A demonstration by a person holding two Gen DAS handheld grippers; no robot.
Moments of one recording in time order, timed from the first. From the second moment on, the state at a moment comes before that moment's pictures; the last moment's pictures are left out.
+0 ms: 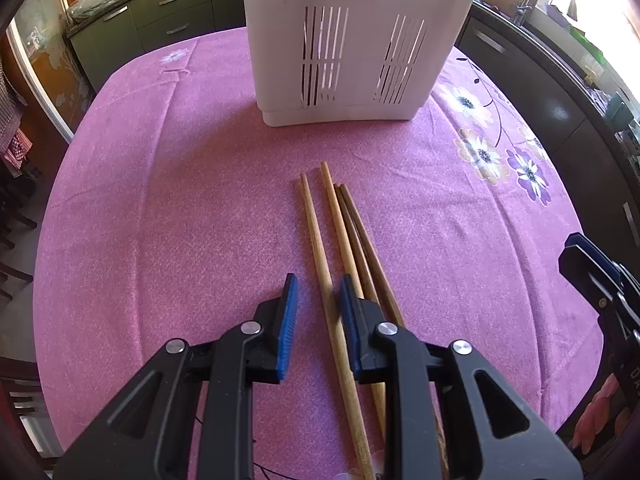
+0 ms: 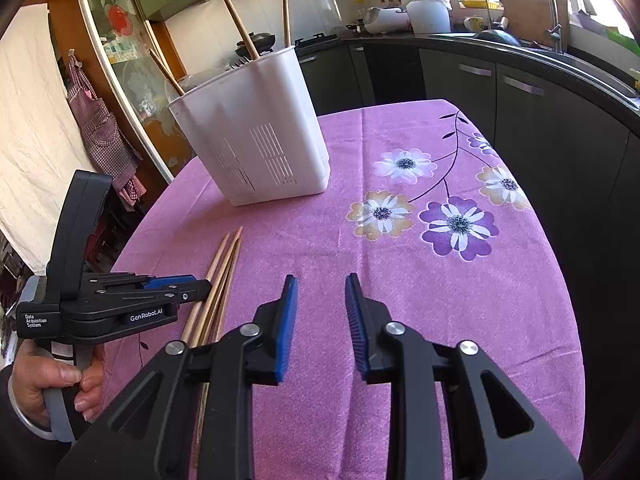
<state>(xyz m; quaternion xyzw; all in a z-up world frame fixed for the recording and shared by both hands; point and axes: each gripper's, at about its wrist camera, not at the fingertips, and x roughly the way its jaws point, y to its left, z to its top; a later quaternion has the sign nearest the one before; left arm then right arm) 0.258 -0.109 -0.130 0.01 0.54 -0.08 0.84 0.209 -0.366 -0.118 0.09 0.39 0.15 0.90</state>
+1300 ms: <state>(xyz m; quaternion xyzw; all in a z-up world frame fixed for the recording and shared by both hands) 0.167 -0.043 -0.030 -0.02 0.38 -0.11 0.92 0.248 -0.247 -0.152 -0.04 0.48 0.22 0.85</state>
